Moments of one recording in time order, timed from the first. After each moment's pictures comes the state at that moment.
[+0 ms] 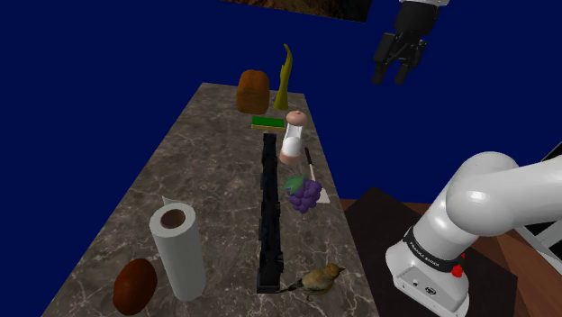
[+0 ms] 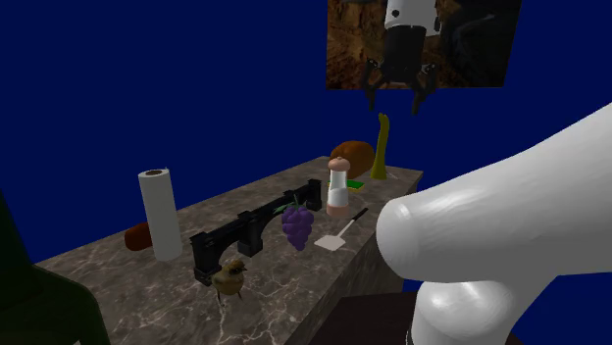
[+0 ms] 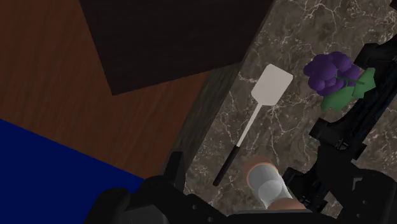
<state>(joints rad) 0.02 -0.83 -0.06 -2.29 0.04 1.46 0.17</state>
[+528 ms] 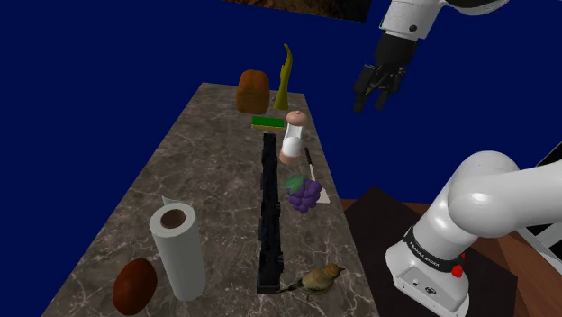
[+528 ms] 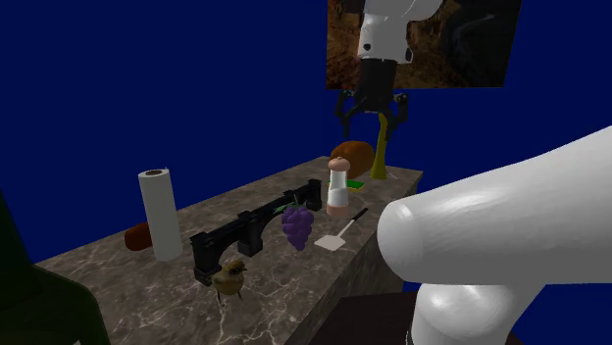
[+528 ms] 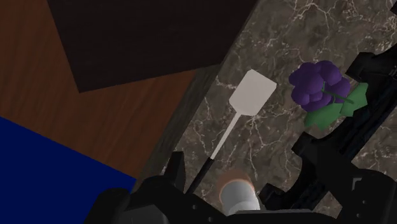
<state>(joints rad) 0.07 -0.90 0.03 -2.49 0.10 1.62 0.22</state>
